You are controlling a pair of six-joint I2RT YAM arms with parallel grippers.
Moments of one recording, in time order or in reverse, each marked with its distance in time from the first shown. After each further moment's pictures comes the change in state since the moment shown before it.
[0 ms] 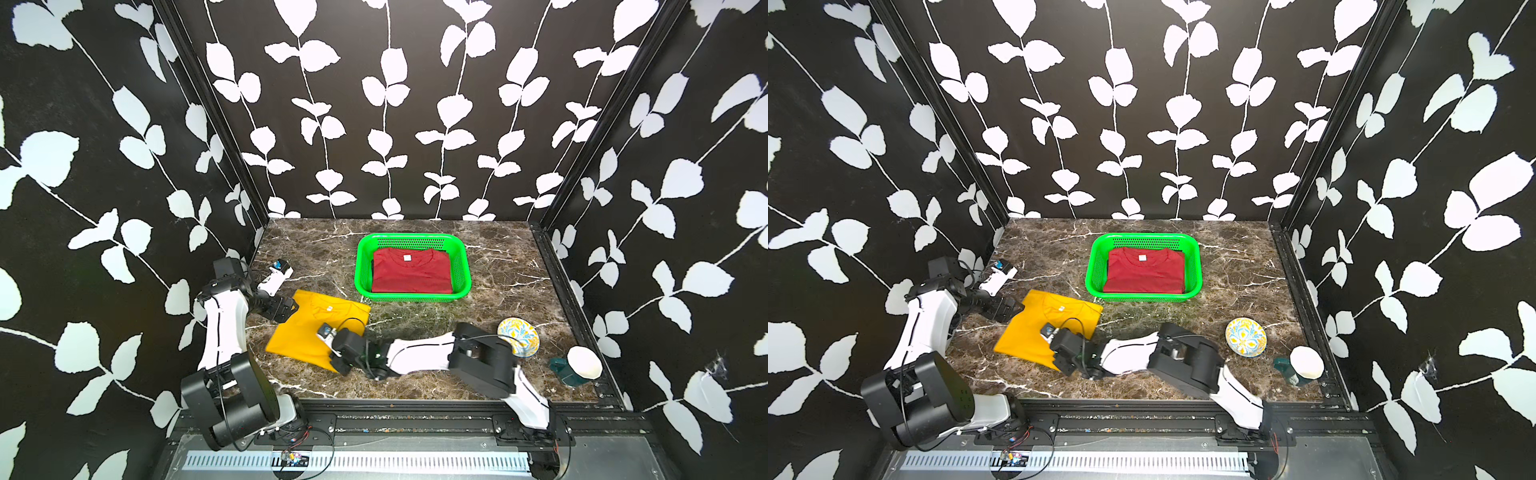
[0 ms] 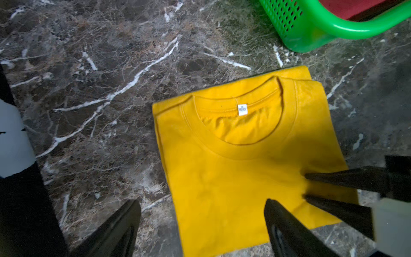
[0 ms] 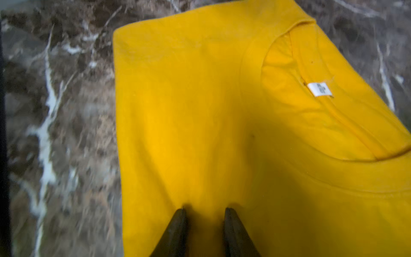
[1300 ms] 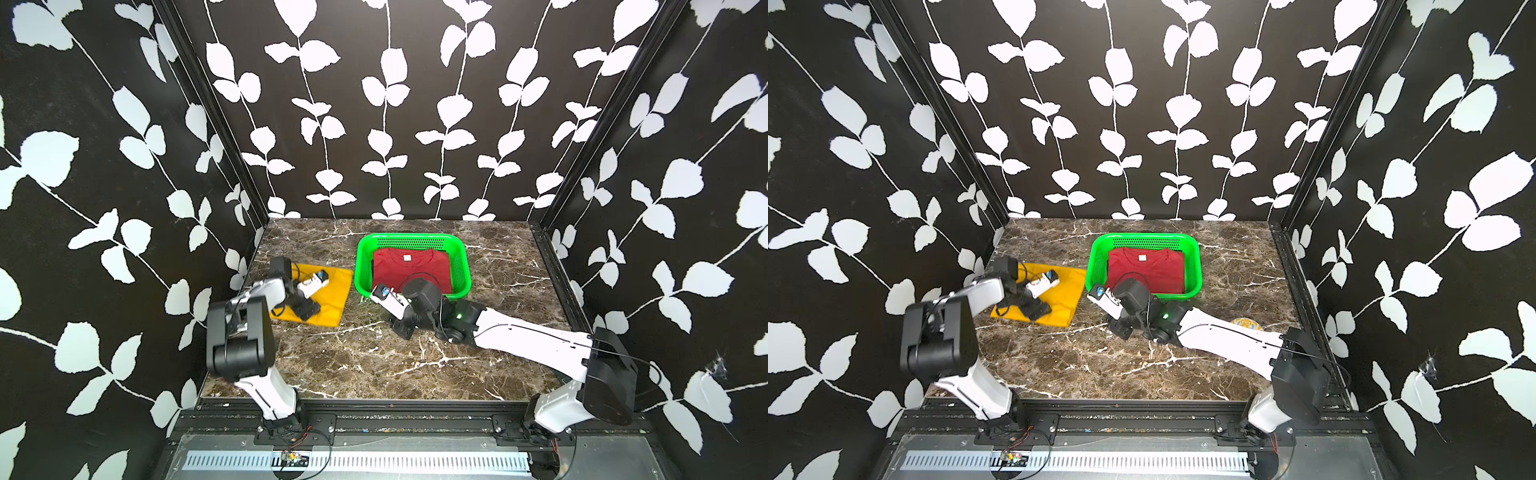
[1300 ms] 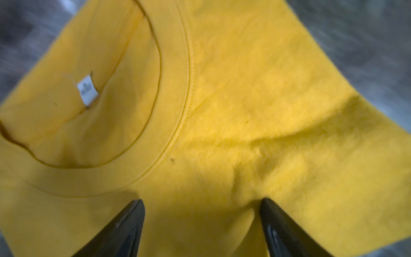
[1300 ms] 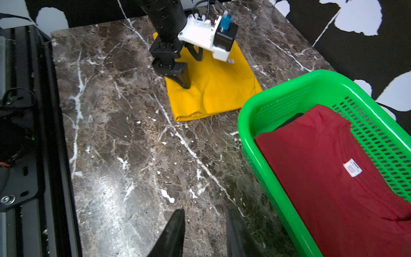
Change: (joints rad) left arm -0.280 0.292 -0.145 0.404 -0.245 0.163; right arm -0.246 -0.597 -0.164 -0.346 -0.129 -0.332
